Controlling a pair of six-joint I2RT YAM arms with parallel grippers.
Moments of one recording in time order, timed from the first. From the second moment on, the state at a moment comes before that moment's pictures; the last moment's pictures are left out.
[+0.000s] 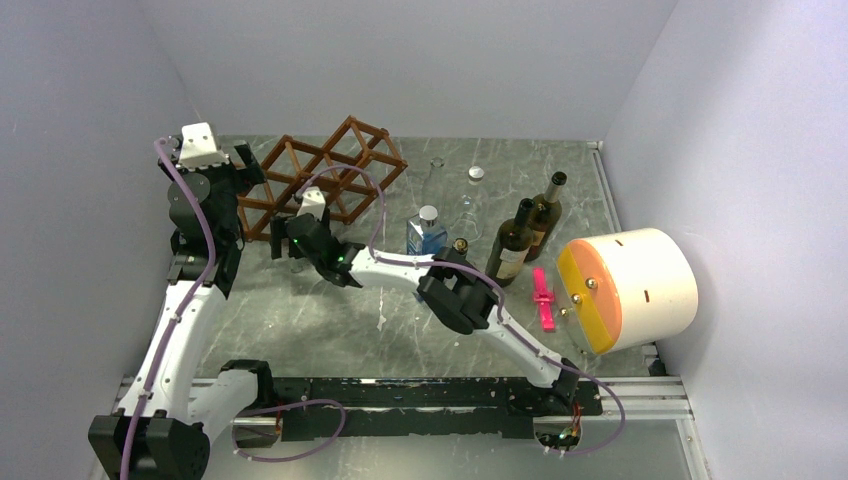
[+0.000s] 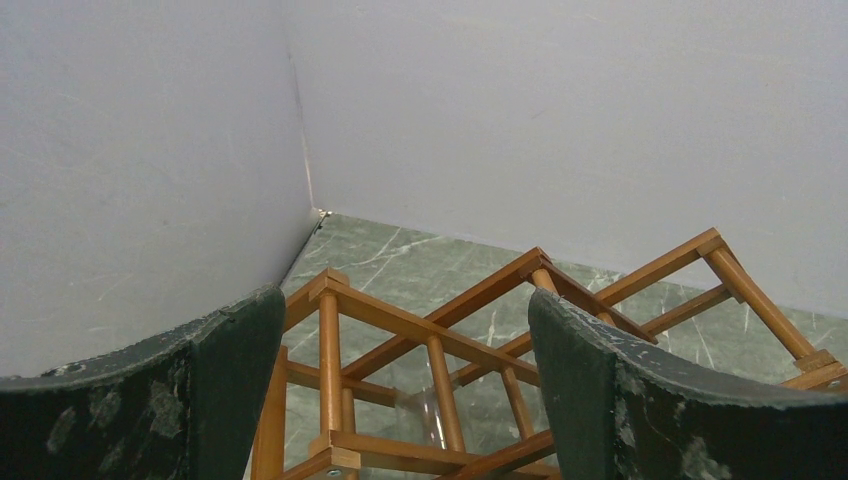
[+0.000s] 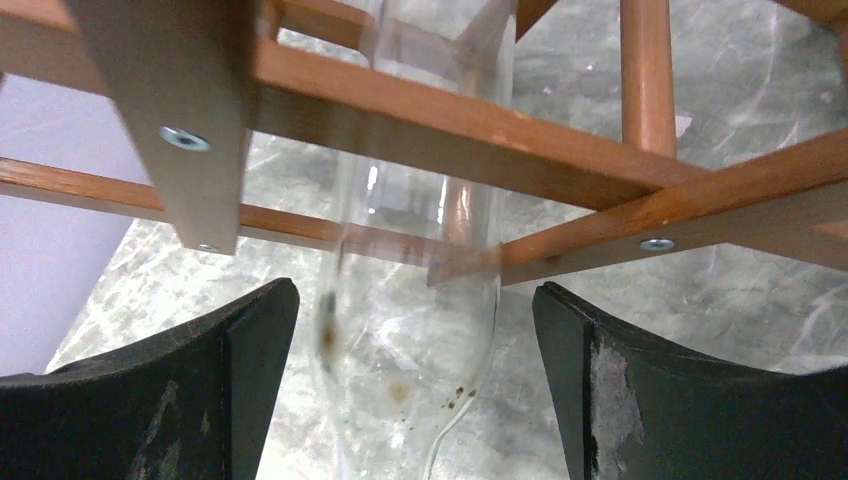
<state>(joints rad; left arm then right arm) -0.05 0.95 0.89 0.17 -0.30 -0.03 1.10 2.52 1.99 0.19 0.38 0.56</state>
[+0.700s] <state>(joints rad) -0.05 0.85 0.86 0.18 -0.31 -0.01 1.09 1.98 1.66 0.10 0.28 0.42</state>
